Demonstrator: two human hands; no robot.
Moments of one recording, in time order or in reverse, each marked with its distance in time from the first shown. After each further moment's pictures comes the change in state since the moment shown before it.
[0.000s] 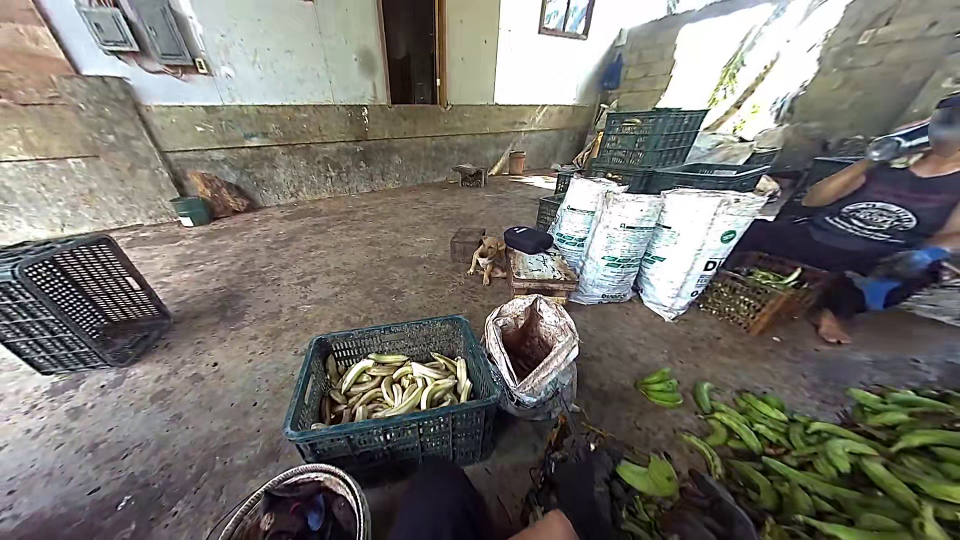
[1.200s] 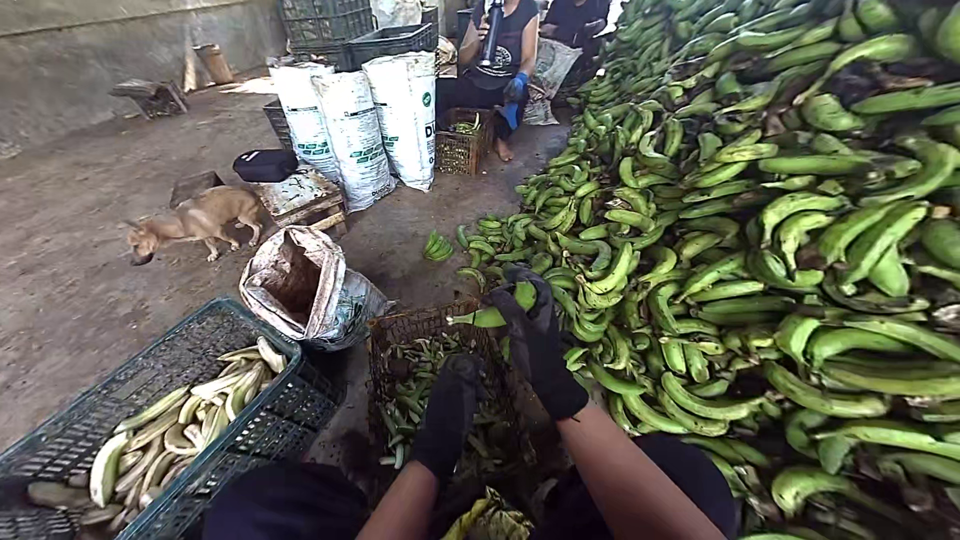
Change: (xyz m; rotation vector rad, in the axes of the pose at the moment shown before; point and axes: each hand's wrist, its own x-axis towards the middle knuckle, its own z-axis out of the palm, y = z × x) left_hand -0.057 -0.066 0.035 0.697 -0.473 0.202; right_hand -0.011 -0.023 -0.046 0.091 0.696 -0.145
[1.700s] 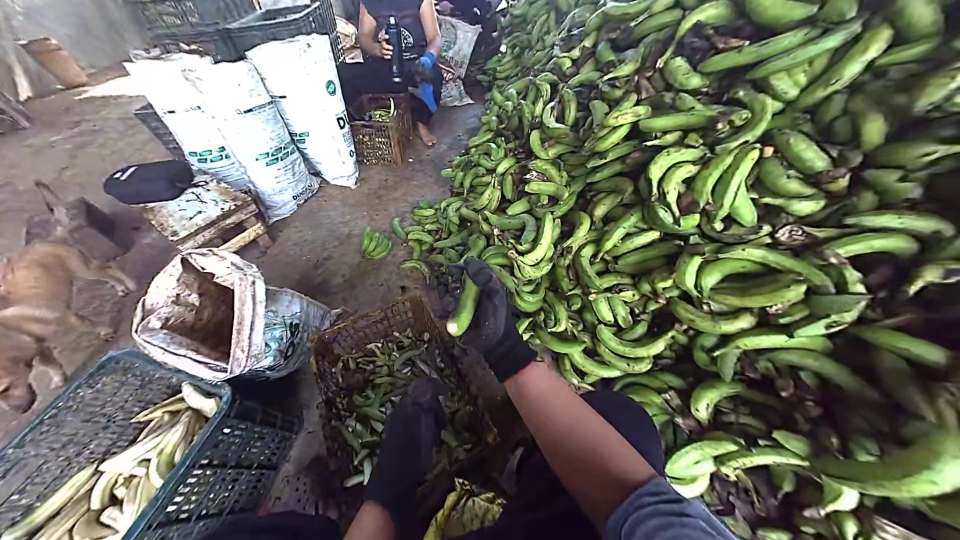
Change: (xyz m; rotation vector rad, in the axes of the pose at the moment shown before) left_hand -0.017 -0.017 -0.003 0.106 -0.184 -0.125; right_hand 0.025 0.031 -0.033 0.697 0.001 0.334
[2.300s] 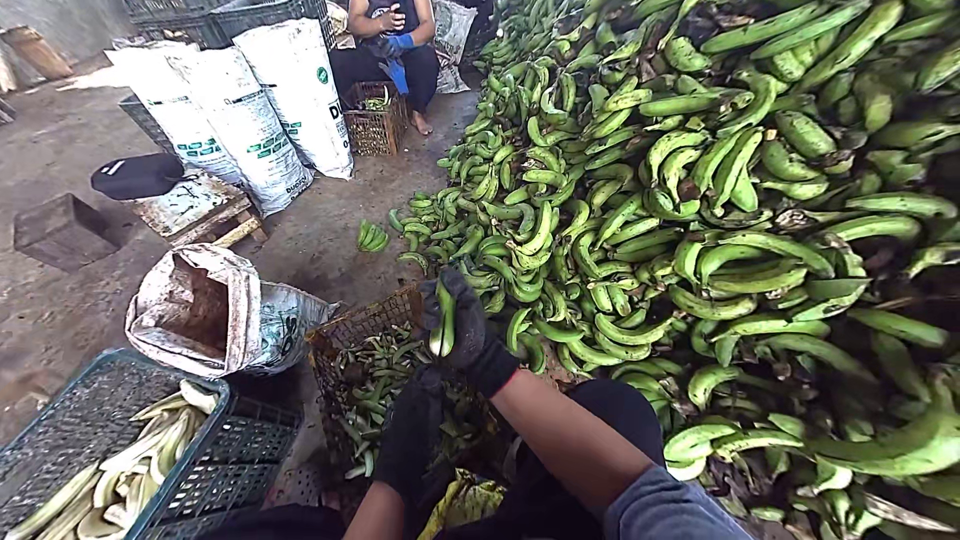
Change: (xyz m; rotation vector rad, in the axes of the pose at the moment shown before) left_hand 0.006 0.000 0.007 0.124 0.029 0.087; right_hand -0.019 0.024 0.022 0.223 -0.032 0.226
